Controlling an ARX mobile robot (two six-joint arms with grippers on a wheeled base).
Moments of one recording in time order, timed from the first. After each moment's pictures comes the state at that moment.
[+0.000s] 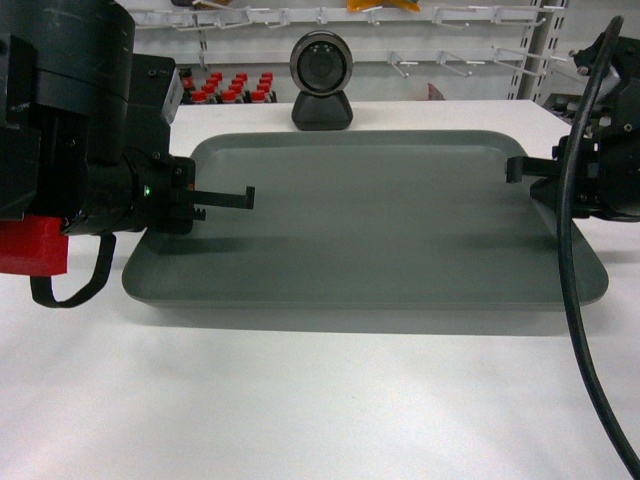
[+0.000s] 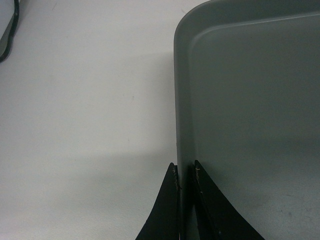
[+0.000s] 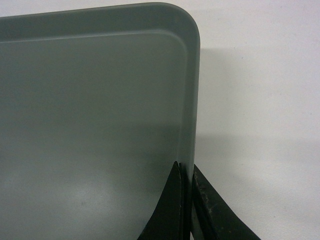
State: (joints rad) left arm -0.27 1.90 0.97 0.41 -0.35 -0.03; right arm 0.11 1.88 1.02 0.30 -0.10 0.14
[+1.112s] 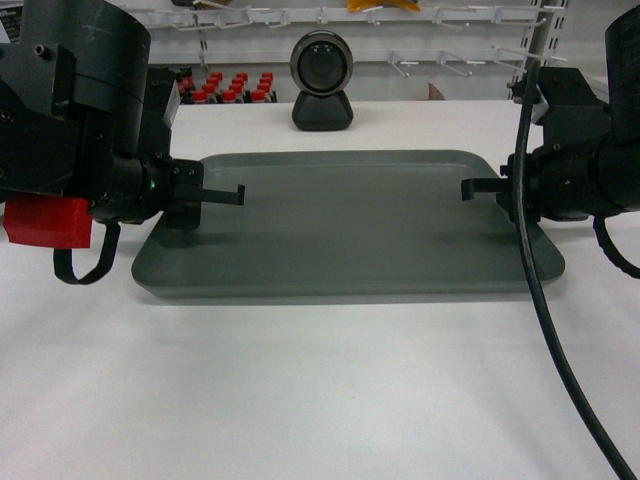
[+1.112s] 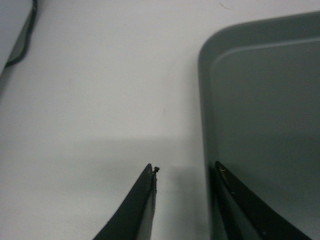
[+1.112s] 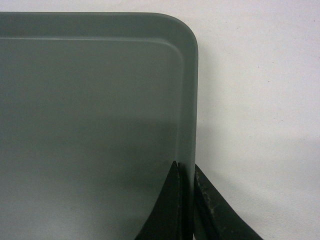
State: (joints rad) left arm -0.23 2.00 1.11 0.33 -0.37 -0.02; right arm 0.14 2.06 1.20 0.29 -0.04 0.05
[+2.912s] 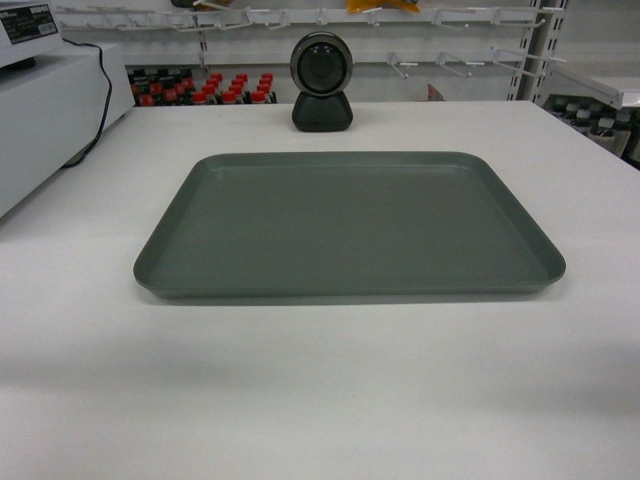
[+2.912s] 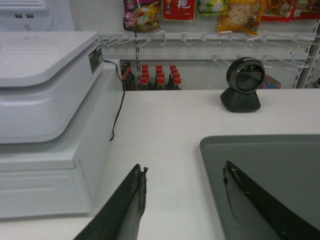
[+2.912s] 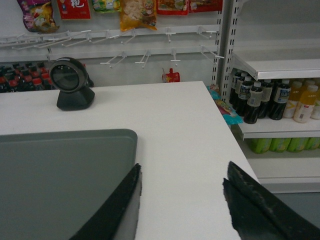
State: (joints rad) left arm -0.09 1.14 0.39 0.76 -0.10 -0.02; right arm 0.08 1.06 0.40 0.63 0.07 0.05
